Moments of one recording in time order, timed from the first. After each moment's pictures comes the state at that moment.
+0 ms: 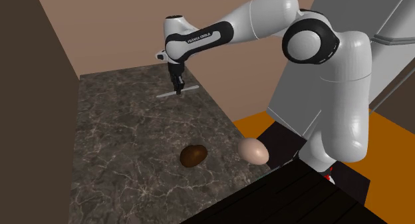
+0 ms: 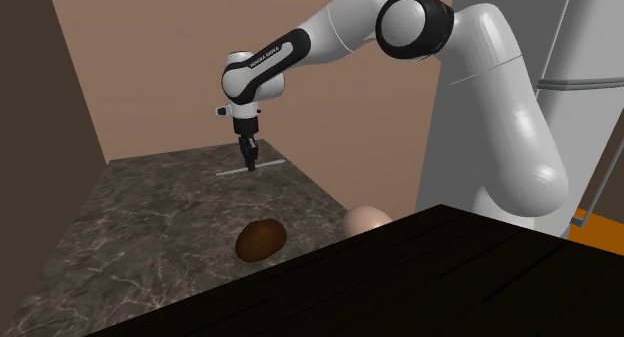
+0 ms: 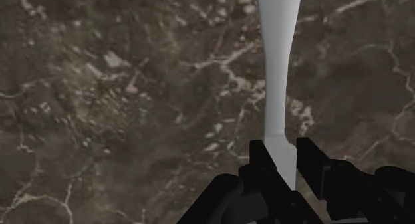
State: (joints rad) arm 0.28 0.48 0.01 -1.58 0.02 2.04 -1.04
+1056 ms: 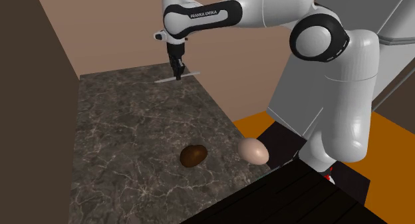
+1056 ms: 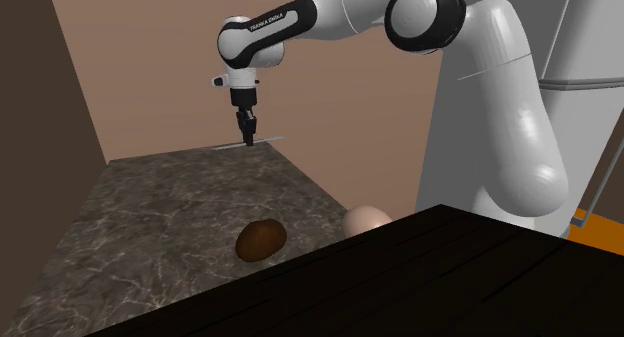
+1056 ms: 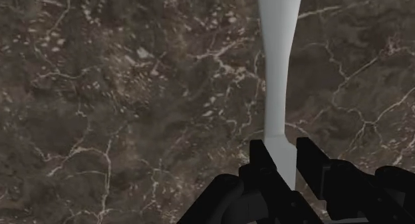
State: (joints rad) arm 0.28 0.43 0.01 -1.45 0.02 1.85 -1.04
